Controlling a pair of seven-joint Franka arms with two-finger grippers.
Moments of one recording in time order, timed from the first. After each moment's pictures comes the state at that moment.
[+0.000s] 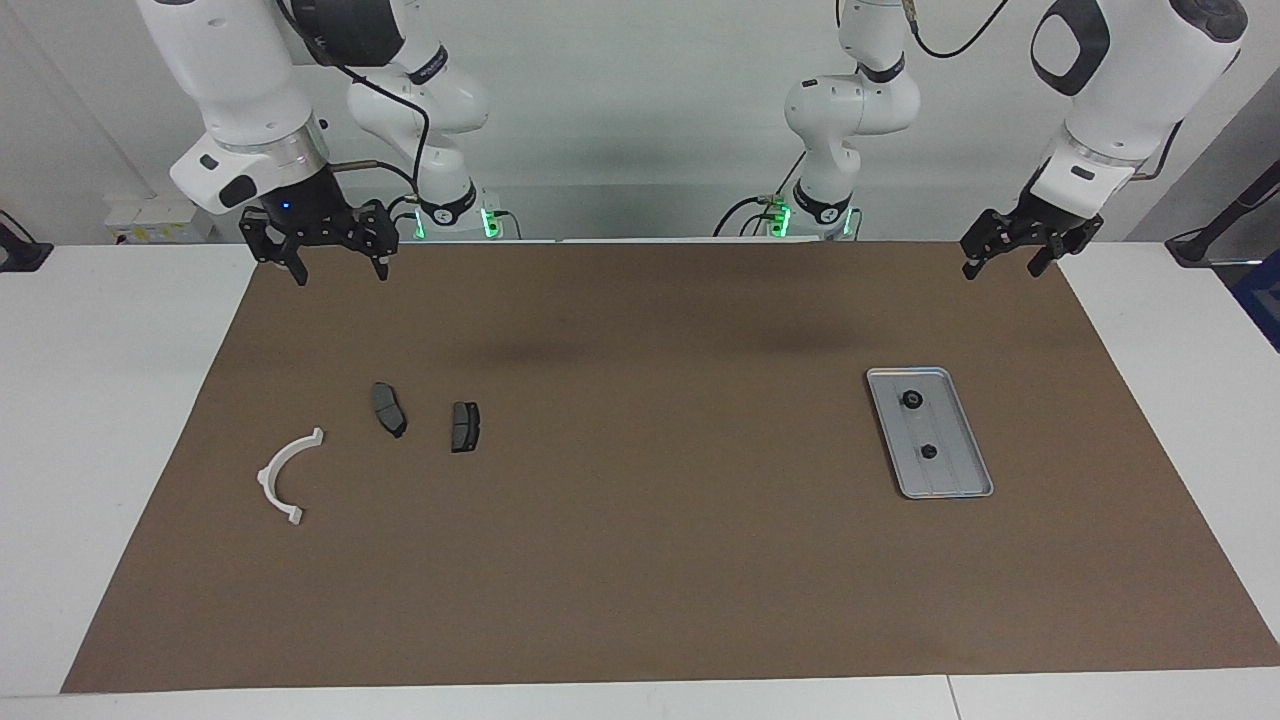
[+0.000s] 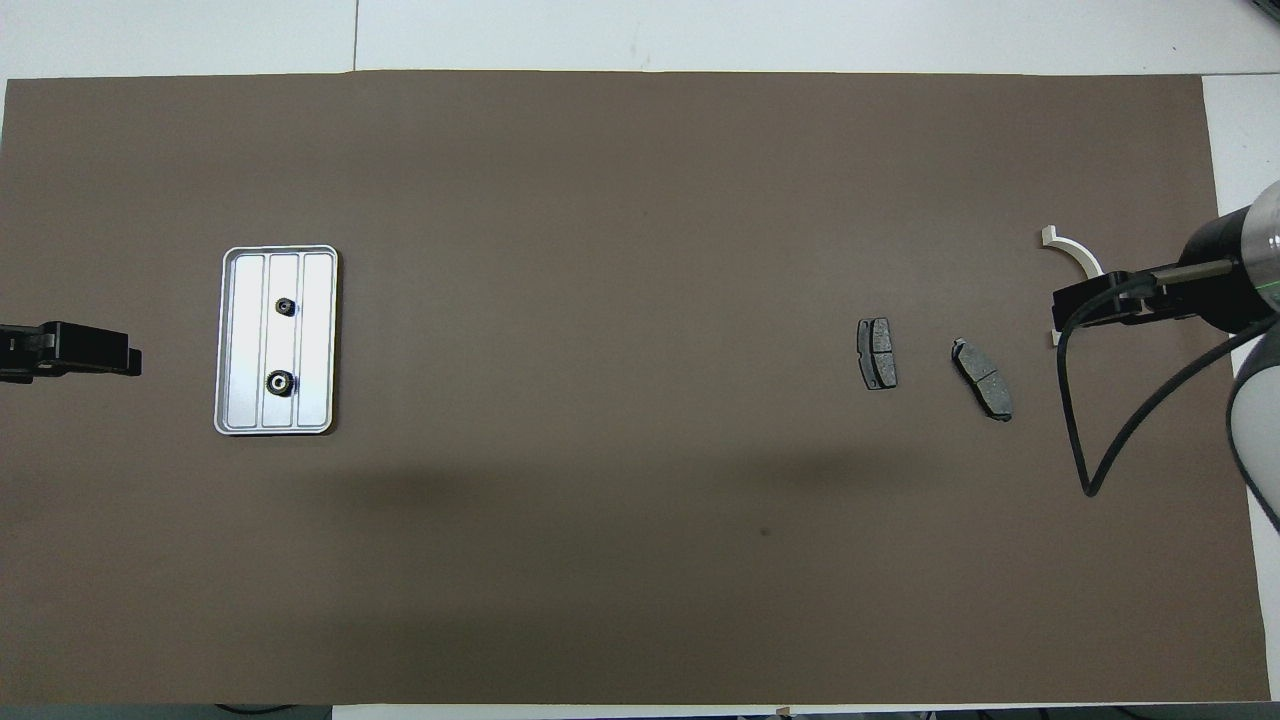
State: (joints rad) left arm -0.02 -0.13 0.05 -1.82 -0.02 1.68 0.04; right arm 0.02 -0.03 0.05 -1.63 -0.02 1.59 -0.01
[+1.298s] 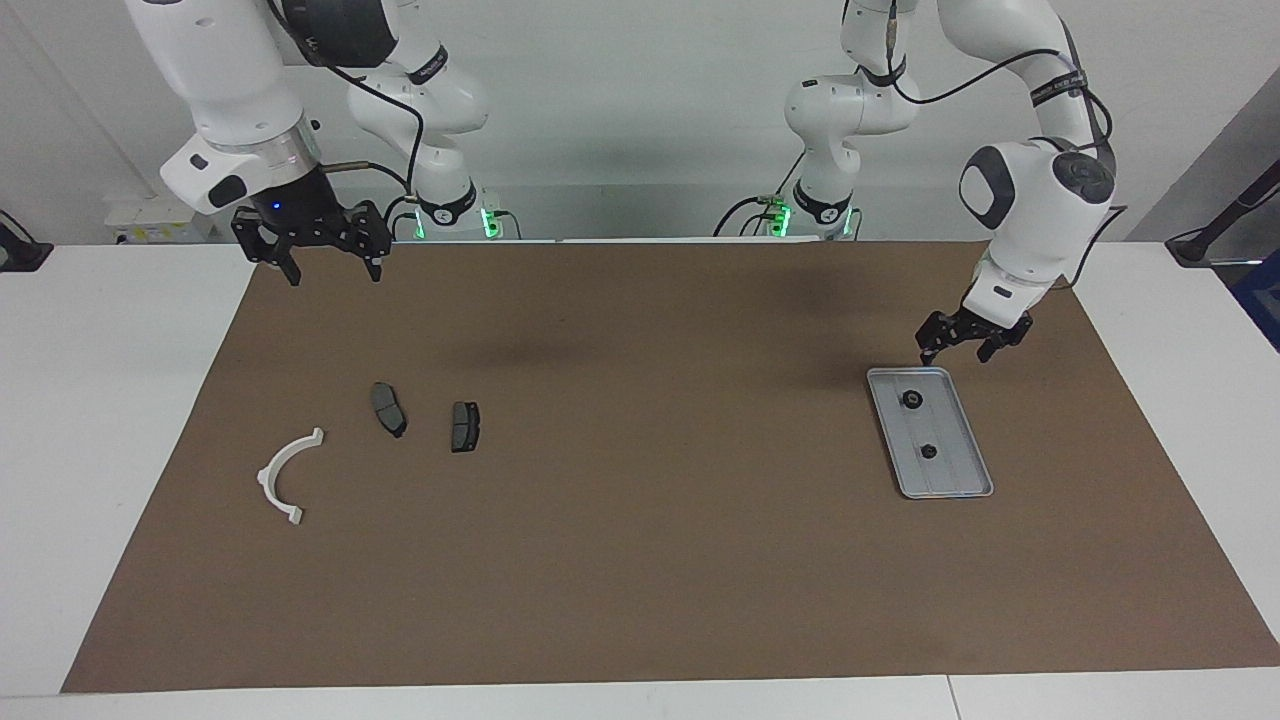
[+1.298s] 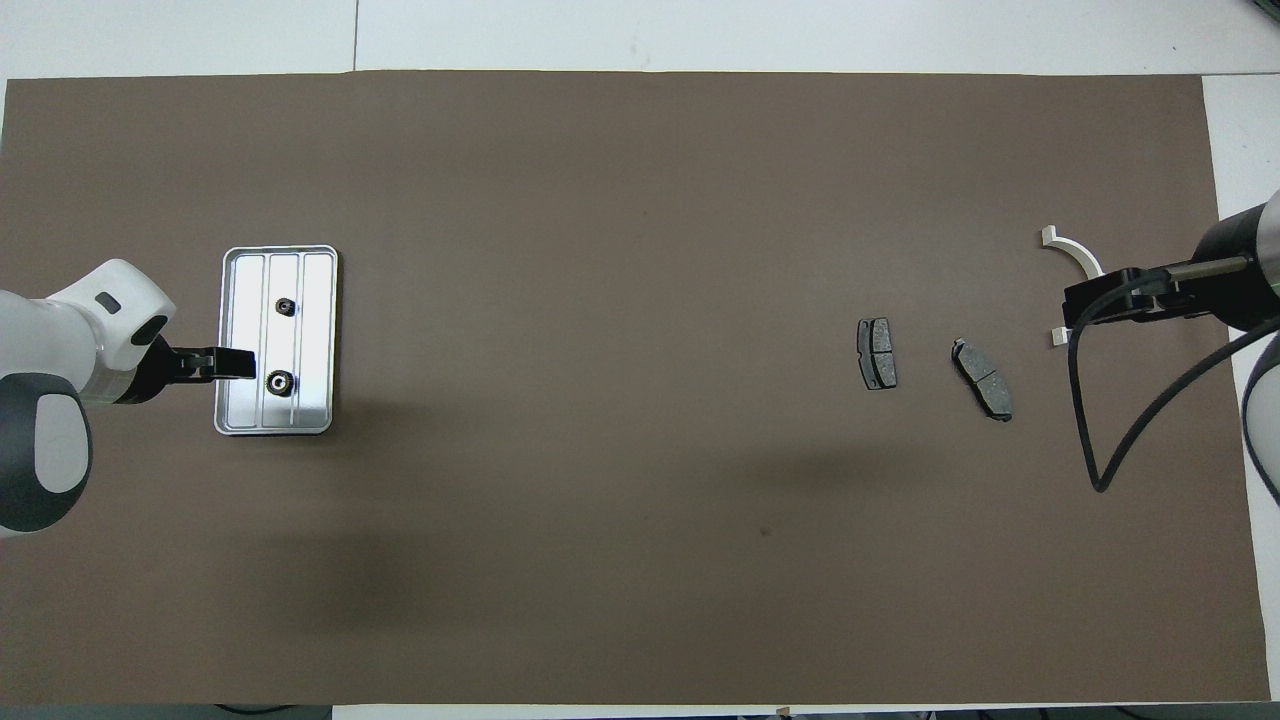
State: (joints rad) left arm -0.02 -0.01 0.06 -2.22 -0.02 2.26 0.07; right arm 0.00 -0.03 0.04 -1.63 -0.02 1.60 -0.01
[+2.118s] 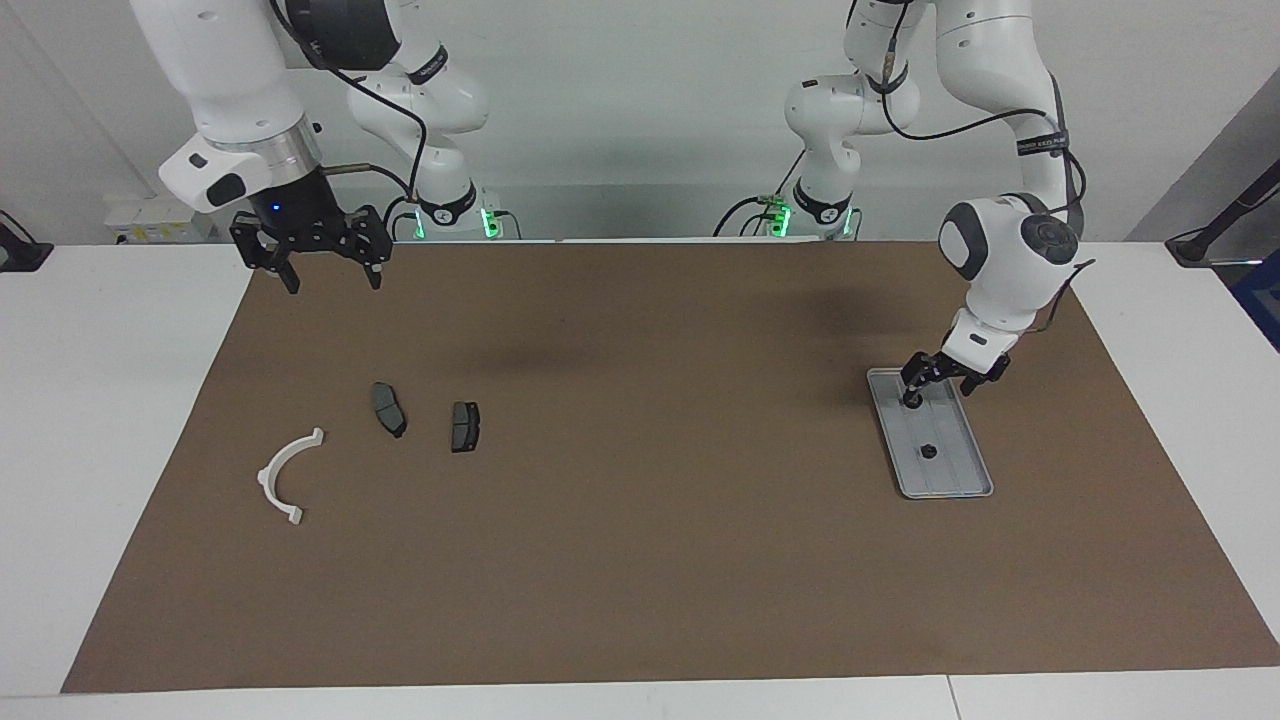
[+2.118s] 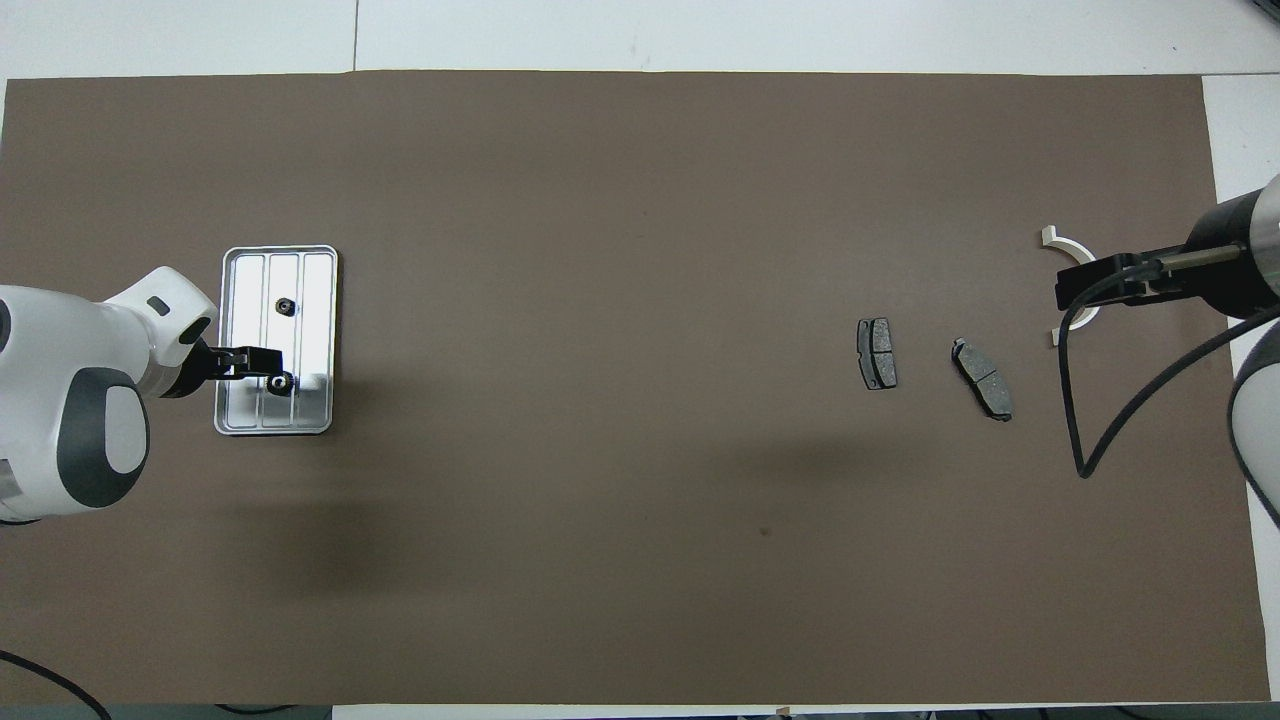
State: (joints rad) left arm -0.02 0.11 0.05 -2.24 -0.02 2.39 0.07; right arm 0.00 -0.03 0.05 -1.64 -0.02 1.66 -0.01
